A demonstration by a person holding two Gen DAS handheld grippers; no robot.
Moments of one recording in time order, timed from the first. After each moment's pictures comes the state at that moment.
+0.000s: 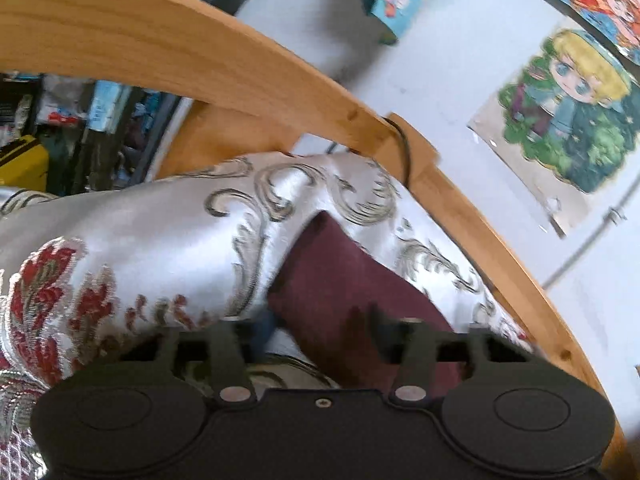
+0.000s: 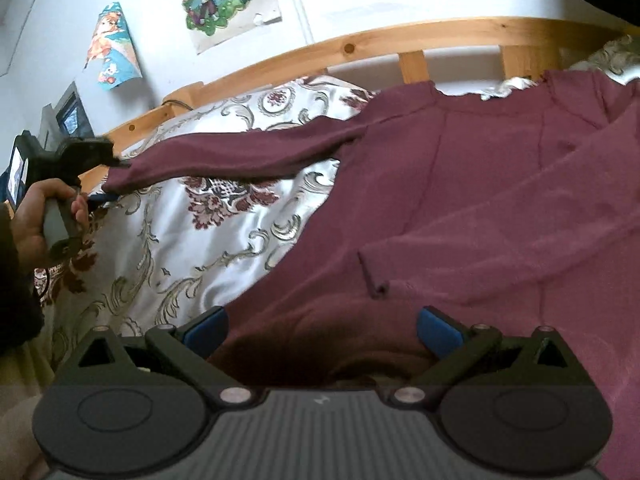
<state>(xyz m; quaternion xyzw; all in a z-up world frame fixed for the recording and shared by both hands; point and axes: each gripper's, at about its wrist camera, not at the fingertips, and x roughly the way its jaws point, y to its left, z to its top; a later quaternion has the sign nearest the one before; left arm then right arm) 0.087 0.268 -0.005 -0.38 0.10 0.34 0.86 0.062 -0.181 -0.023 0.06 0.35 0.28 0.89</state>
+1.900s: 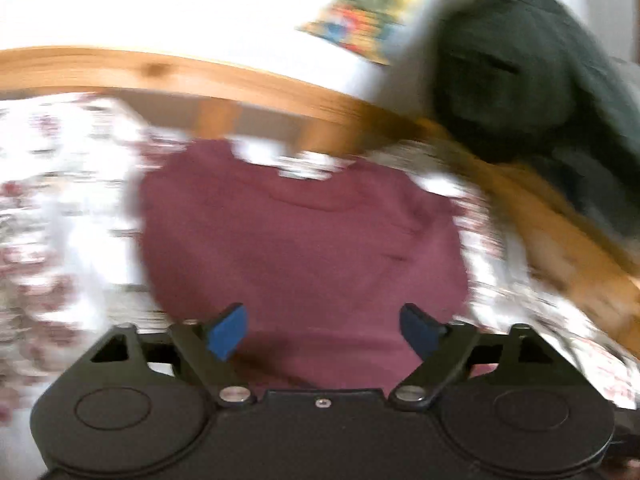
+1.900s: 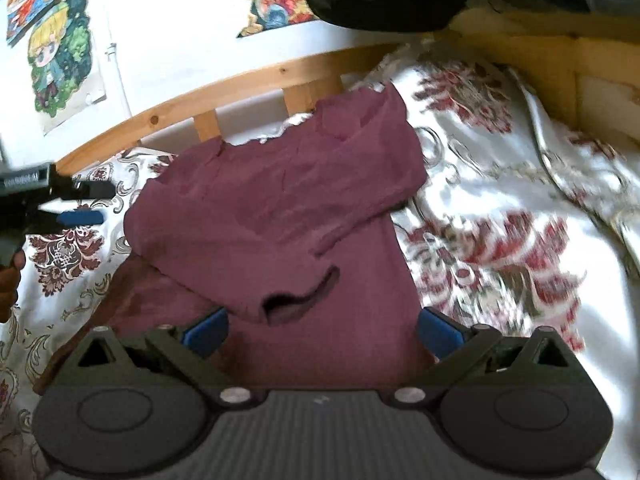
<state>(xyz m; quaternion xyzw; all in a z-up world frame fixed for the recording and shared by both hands) 0.222 0.034 -0.016 -0.12 0.28 -0.18 0.94 0.037 -0.319 -0.023 0.09 0.31 0.05 0.94</state>
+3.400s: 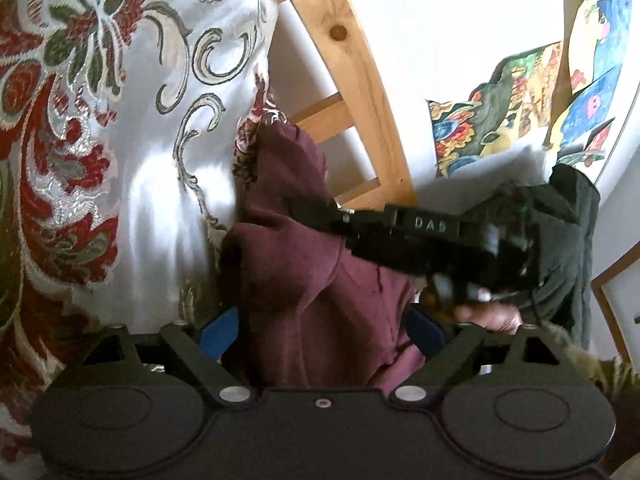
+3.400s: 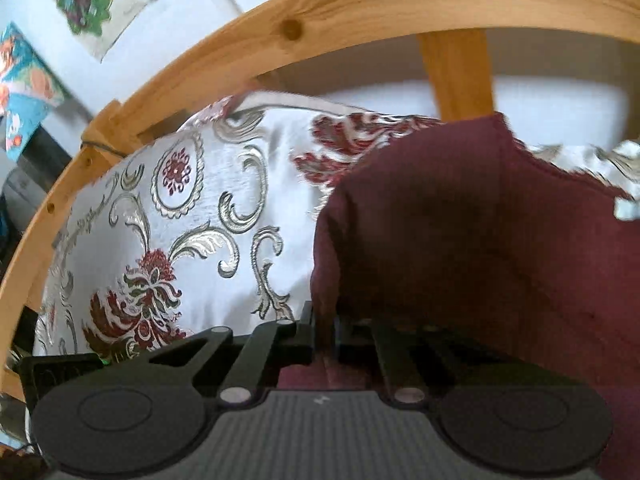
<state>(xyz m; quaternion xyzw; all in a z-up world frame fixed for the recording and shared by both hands) 0.308 0.152 -0.112 -0.45 0.26 -0.26 0.81 0.431 -0.100 0.004 0.07 0.51 0.34 0.79</state>
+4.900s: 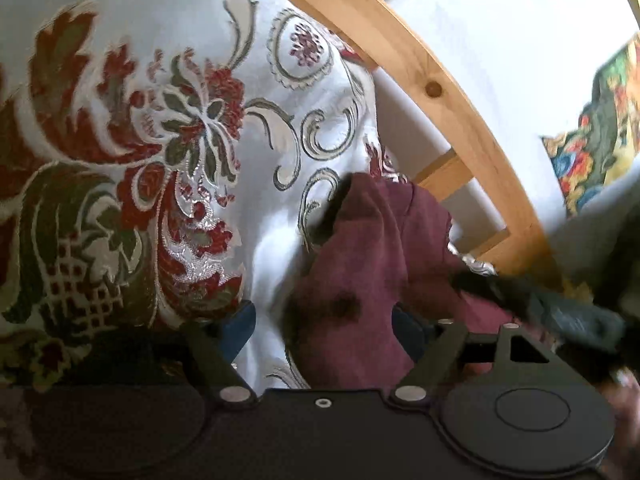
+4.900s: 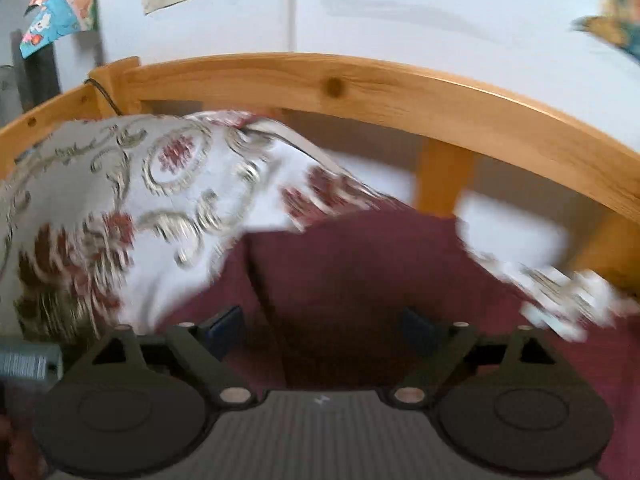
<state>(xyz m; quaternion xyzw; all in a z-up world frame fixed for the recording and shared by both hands) 0.300 0.145 -0.083 -0.36 0.28 -0.01 0.89 0.359 -0.099 0.037 -0.13 0.37 0.29 0.88</state>
